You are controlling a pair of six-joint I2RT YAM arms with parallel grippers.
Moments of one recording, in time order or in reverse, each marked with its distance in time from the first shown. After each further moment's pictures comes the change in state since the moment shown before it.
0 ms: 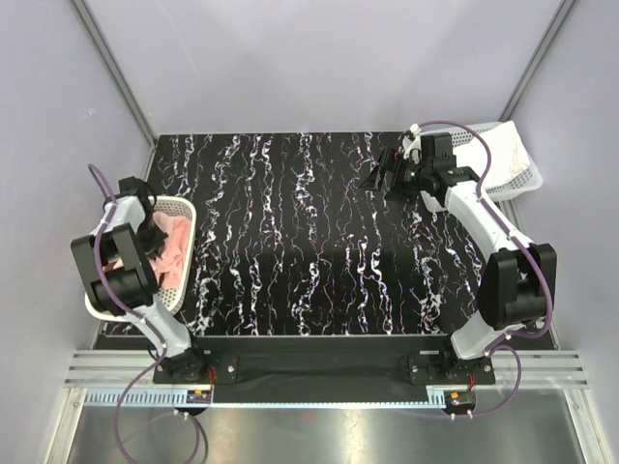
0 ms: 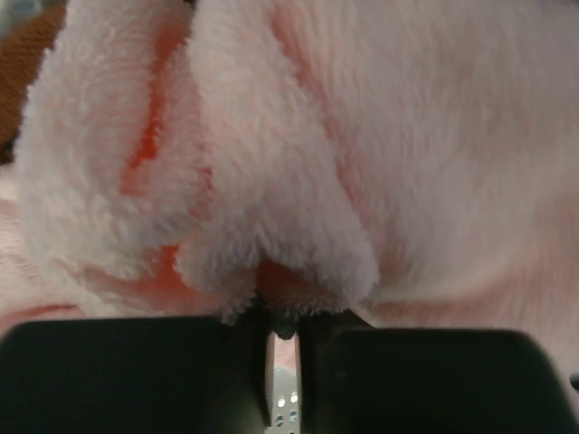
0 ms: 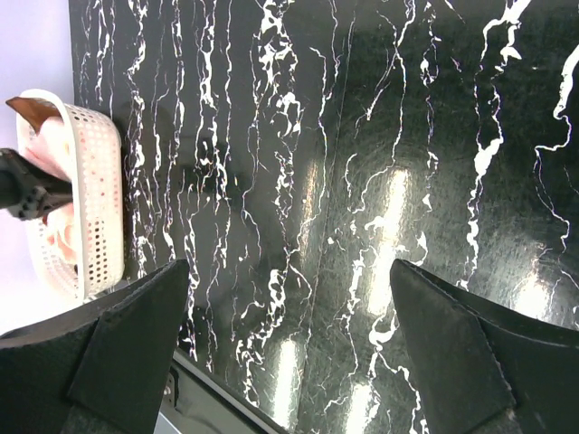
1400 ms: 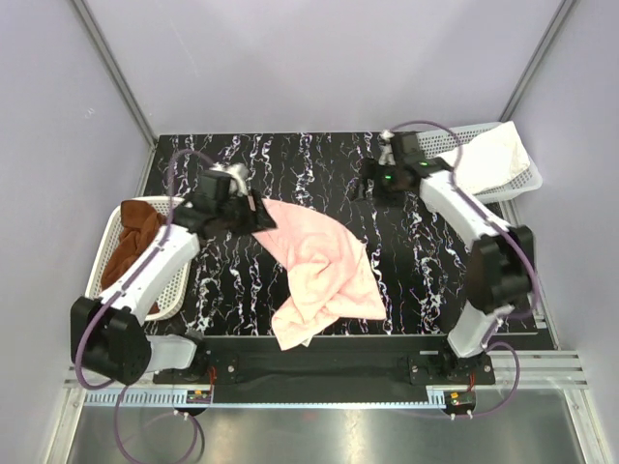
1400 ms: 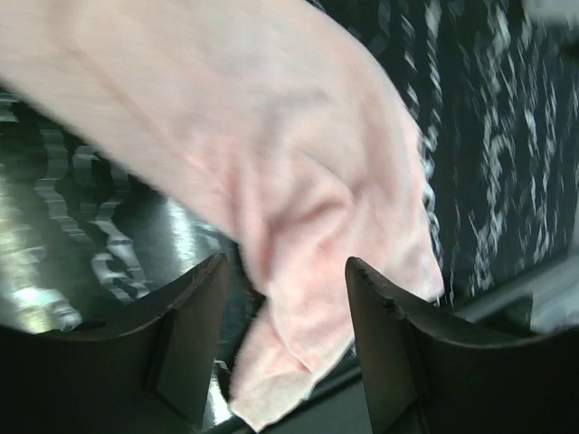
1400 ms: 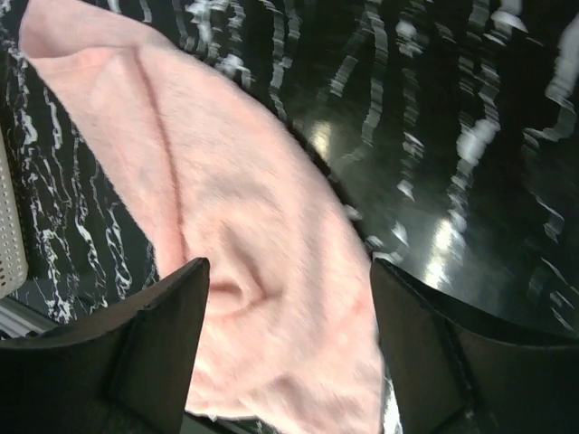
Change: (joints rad) left arm -0.757 -0.423 -0.148 0.247 0.511 -0.107; right arm 0.105 0.085 0.105 -0.190 0.211 -0.071
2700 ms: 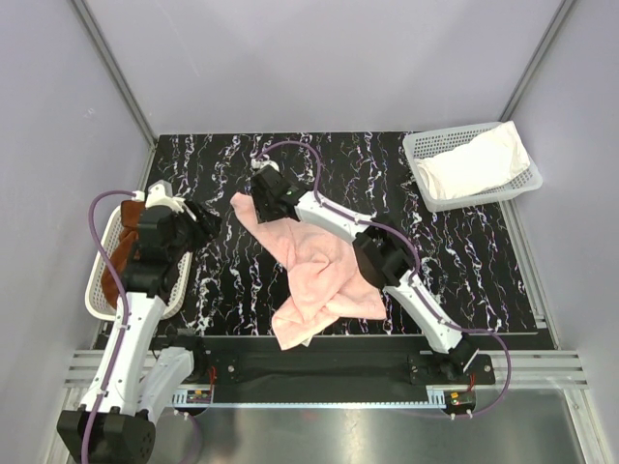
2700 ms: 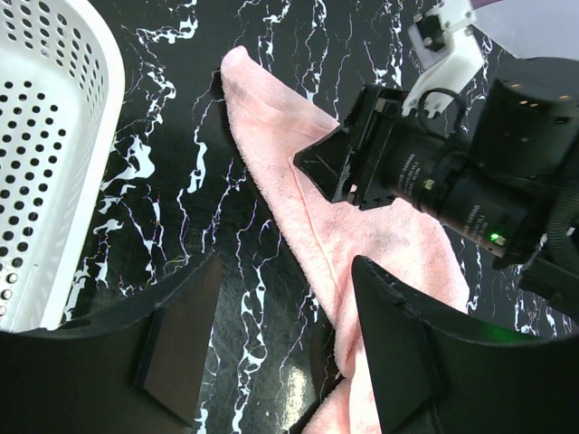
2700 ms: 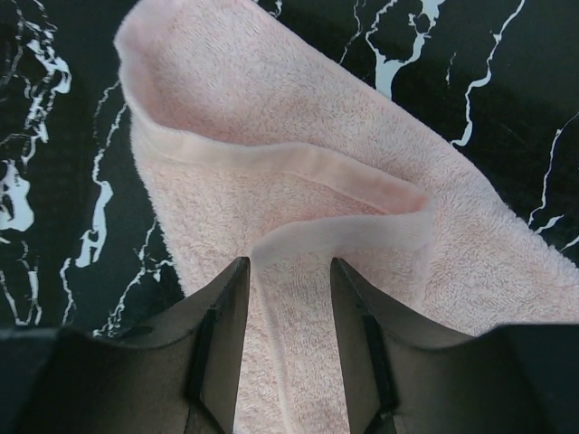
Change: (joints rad) left arm 0.317 -0.507 -0.272 0.086 -0.221 -0.027; right arm 0.547 0.853 0.845 0.106 0.383 0.012
